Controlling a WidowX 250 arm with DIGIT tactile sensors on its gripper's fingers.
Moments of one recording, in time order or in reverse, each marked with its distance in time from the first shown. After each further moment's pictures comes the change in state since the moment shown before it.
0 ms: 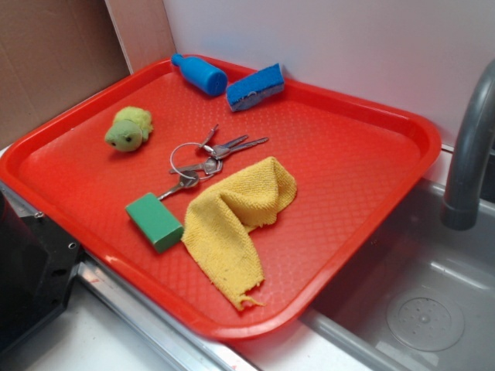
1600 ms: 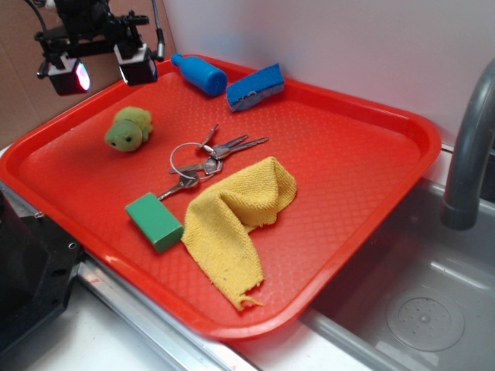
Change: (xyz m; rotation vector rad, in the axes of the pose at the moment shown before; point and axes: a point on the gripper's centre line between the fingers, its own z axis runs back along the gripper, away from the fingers) arm 0.075 0.122 -0.173 0.116 -0.021 0.788
